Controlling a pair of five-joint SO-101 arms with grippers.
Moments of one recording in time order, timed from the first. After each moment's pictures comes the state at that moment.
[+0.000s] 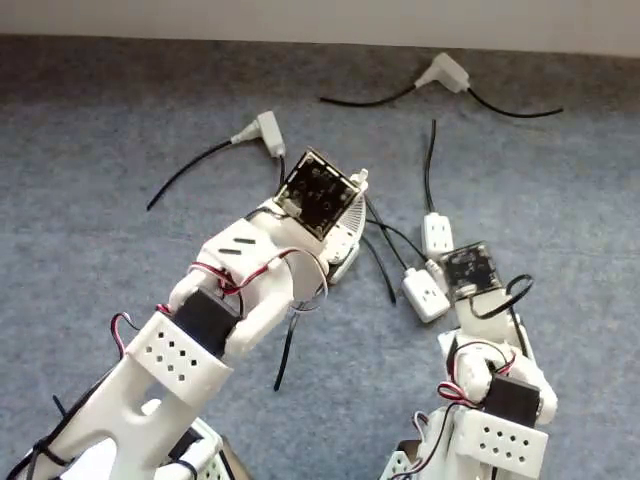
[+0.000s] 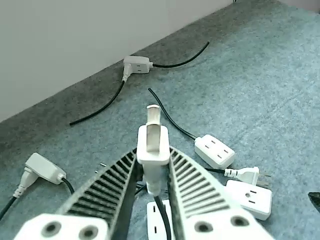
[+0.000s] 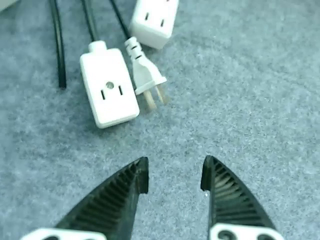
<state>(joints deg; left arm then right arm) 31.3 -46.9 45.8 30.5 -4.1 12.9 -81.3 75.9 68.0 35.6</state>
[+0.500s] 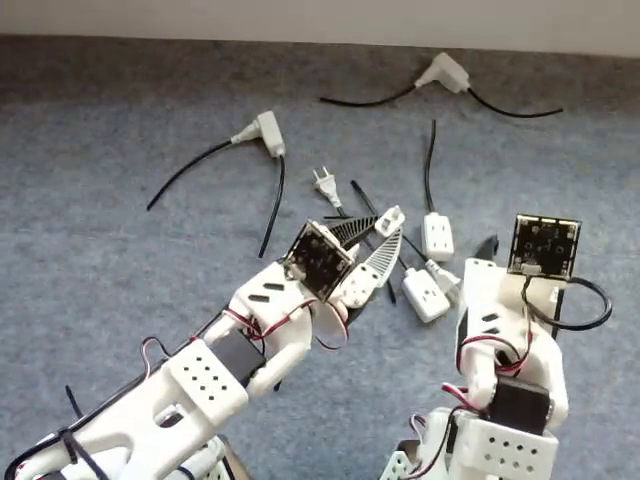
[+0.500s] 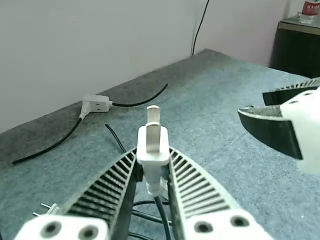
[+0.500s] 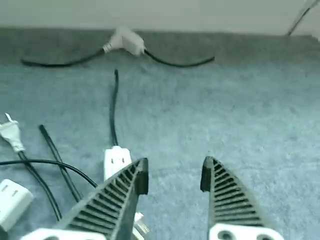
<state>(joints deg) 39.5 -47.1 69.1 -6.5 0.0 10.6 -81.3 65.5 49.0 11.0</state>
